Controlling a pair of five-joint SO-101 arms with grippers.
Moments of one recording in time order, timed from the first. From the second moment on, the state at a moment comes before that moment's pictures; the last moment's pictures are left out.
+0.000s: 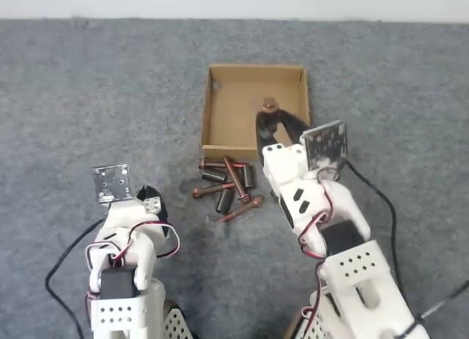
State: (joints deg) left arm -8.9 -103.0 97.3 59.1 11.7; right arm -25.2 -57.8 66.0 9.1 -2.1
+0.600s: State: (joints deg) left arm -9.0 -103.2 97.3 63.1 10.6; right arm -17.8 -7.6 8.5 40.2 2.1
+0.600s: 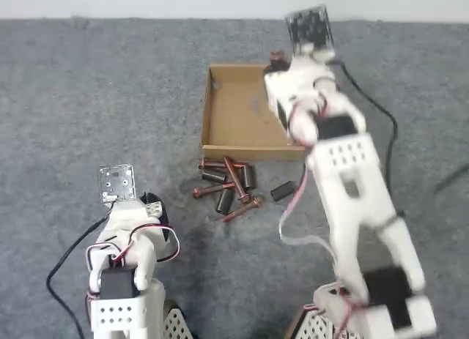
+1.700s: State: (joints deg) left arm -8.9 -103.2 97.3 63.8 10.6; right arm -17.1 36.0 -32.4 69.0 -1.7
